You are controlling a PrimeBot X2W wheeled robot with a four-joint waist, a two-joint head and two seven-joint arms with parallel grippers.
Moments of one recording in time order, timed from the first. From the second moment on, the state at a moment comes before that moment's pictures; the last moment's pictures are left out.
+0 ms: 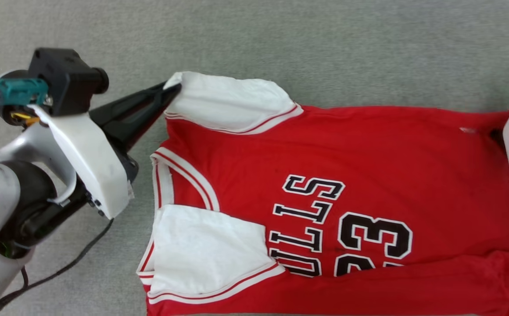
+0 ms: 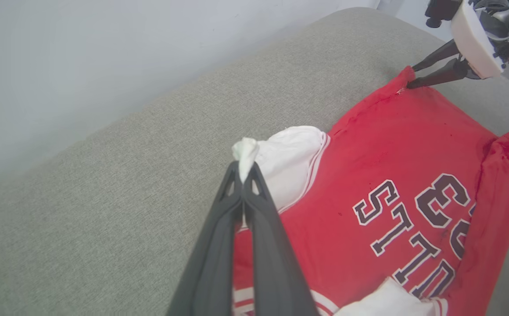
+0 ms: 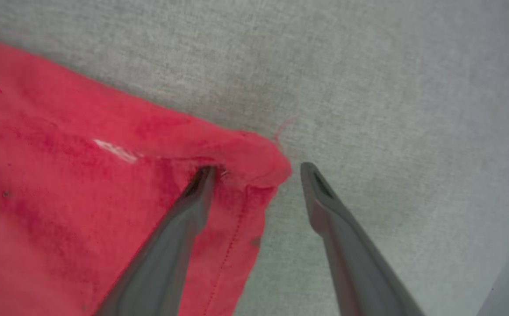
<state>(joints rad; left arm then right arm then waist) -0.72 0.84 -0.58 -0.29 -0.92 -0.10 0.36 -0.64 -0.56 0.18 0.16 0.35 0.13 1.04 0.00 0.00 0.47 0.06</state>
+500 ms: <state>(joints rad) -0.68 0.81 -0.60 -0.24 -0.89 -0.08 0.29 -0.65 -0.57 0.27 0.24 0.37 0.13 0.95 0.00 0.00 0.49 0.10</state>
